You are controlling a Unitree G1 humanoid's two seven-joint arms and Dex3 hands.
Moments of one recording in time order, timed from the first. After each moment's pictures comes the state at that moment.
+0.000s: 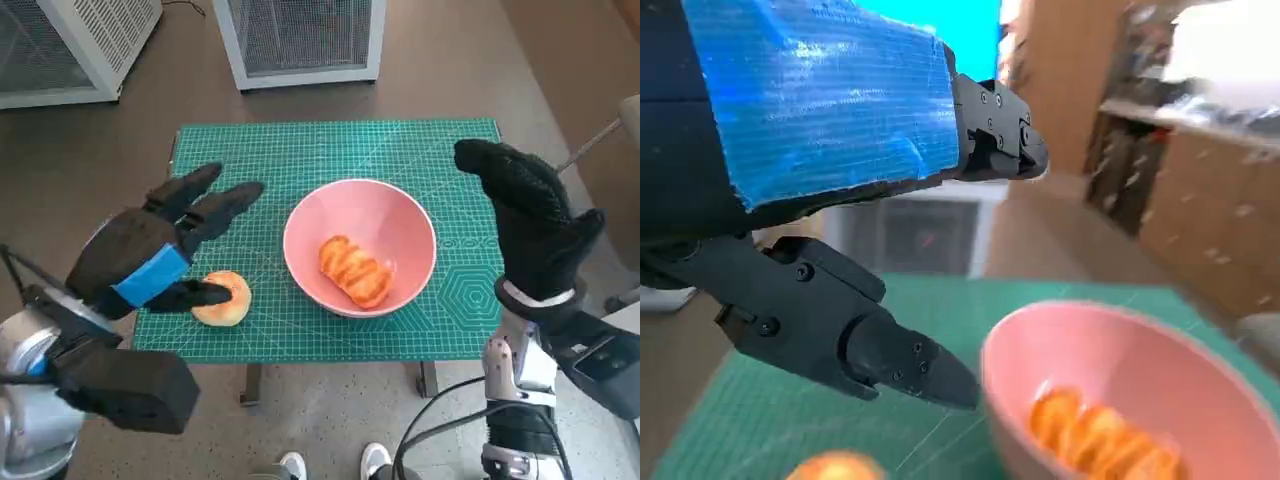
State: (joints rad) left arm -0.24 0.67 0.07 -0.57 0.48 0.20 -0.62; right arm -0.52 -0.11 -0.18 0.32 0.44 -0.69 0.59
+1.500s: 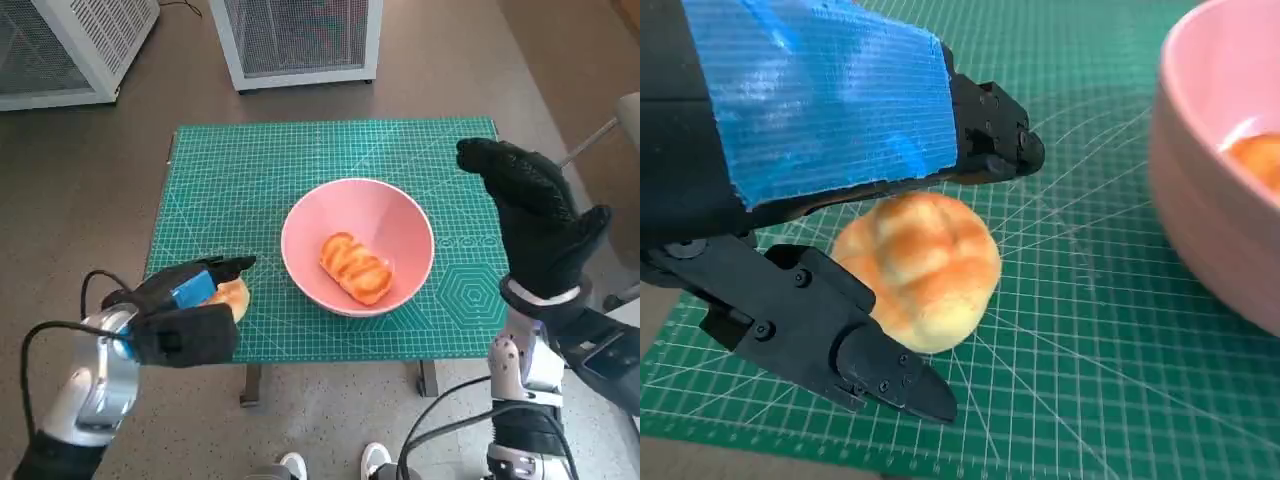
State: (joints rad) left arm -0.29 0.62 -0.23 -0.06 0.58 0.30 -0.58; right arm -0.52 -0.13 -0.18 0.31 0.46 -0.66 0.61
